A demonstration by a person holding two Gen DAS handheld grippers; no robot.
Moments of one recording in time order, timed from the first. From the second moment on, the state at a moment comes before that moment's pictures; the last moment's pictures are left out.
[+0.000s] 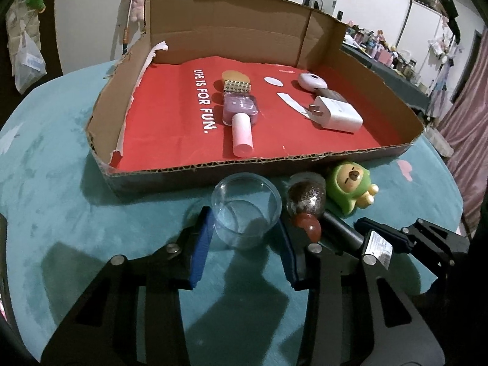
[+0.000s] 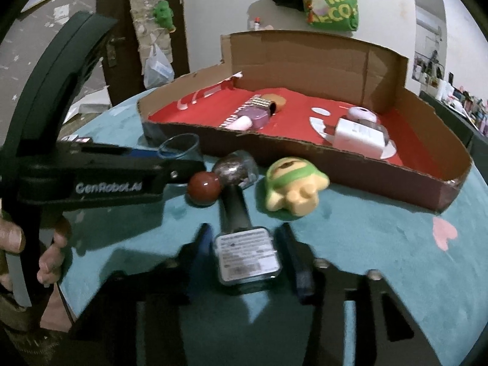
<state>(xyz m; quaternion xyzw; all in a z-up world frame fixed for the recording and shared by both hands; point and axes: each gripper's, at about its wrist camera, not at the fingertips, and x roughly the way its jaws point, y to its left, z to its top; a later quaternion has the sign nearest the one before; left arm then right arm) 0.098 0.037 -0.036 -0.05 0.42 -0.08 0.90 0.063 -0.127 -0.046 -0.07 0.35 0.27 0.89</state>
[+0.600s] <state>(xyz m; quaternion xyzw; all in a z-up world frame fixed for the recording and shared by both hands) 0.053 0.039 -0.010 -0.06 0.40 -0.09 0.91 0.037 -0.141 -0.021 -0.04 0.35 0.30 0.88</state>
